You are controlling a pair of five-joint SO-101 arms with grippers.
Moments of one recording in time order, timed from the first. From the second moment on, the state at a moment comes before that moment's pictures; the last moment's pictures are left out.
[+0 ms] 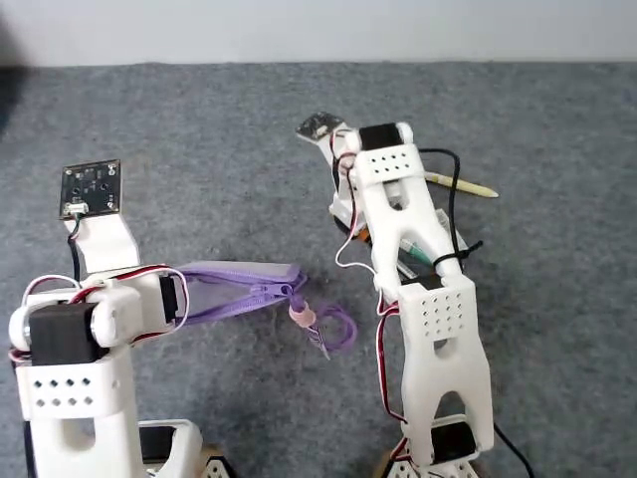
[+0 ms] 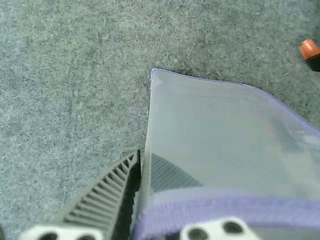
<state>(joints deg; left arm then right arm) -7.1 -47.8 27.1 99.4 10.7 -15.6 50.2 -52.0 96.9 28.7</state>
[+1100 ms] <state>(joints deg) 0.3 -46.9 26.7 99.4 14.4 -38.1 -18.7 -37.1 91.4 -5.5</state>
